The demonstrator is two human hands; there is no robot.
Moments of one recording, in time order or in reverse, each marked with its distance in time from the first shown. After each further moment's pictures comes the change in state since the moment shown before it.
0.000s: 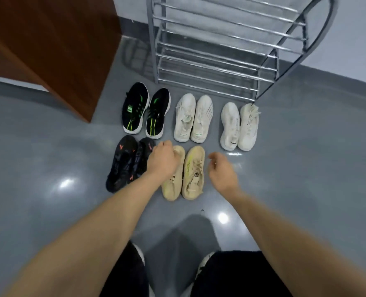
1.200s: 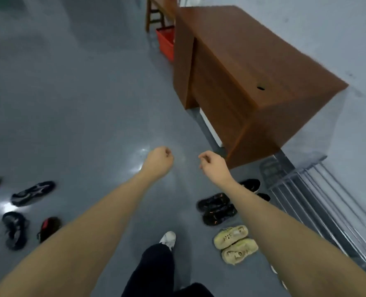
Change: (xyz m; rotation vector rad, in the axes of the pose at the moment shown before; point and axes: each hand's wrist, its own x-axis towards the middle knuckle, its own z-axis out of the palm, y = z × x) left_hand -0.500 -0.023 -0.365 -0.538 0.715 -0.657; right_hand -0.345 -0.421 -0.140 -0.167 -0.612 -0.893
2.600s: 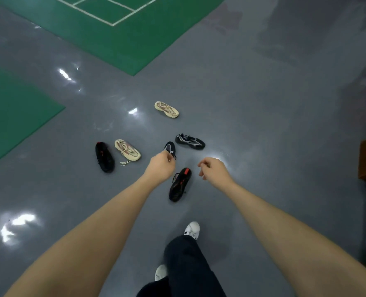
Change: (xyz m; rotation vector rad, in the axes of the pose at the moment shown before) left_hand -0.271 -0.514 -0.300 -0.341 0.519 -0.730; right_hand -0.183 -0.366 0.524 -0.277 -0.787 -0.460
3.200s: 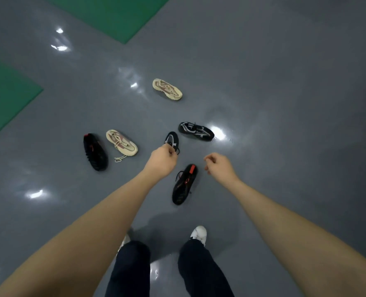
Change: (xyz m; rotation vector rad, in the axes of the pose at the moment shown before) left_hand 0.218 -0.027 0.030 -0.003 -0.104 -0.093; right_hand 0.222 0.043 0.038 0.059 -0.031 0.149
